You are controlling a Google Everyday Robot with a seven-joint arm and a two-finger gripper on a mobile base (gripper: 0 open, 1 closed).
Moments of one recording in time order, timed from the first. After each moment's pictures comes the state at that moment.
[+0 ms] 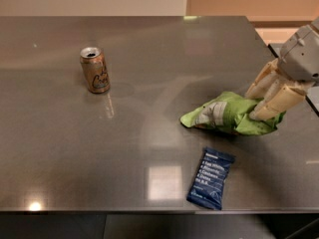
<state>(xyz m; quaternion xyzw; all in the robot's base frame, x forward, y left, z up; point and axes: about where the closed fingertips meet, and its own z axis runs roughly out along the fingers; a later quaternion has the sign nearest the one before) 0.448 -0.199 0.928 -0.68 0.69 0.16 0.17</state>
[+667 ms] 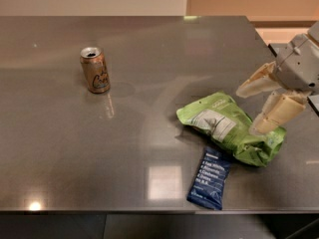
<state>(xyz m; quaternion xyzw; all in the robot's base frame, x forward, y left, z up) 0.431 -0.190 0.922 -0.68 0.69 0.16 0.18</state>
